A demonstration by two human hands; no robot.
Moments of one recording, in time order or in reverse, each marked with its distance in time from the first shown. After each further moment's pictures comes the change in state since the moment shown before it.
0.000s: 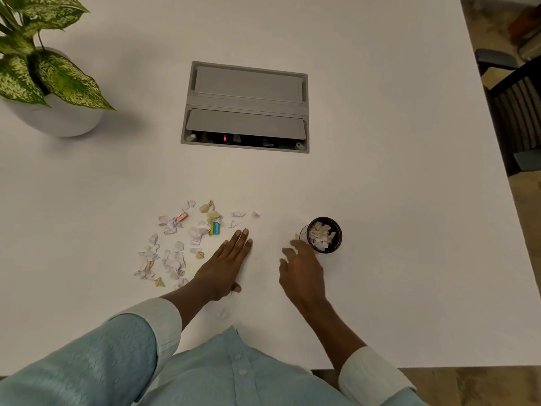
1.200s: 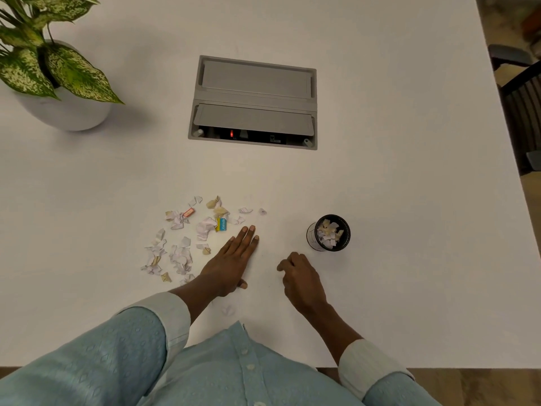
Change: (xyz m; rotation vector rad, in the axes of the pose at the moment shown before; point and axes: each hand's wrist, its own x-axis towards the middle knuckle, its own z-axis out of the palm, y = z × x) left_hand 0.001 -0.002 0.004 0.024 0.009 -0.002; right_hand -0.013 0.023 0.040 -0.013 -0.127 -0.222
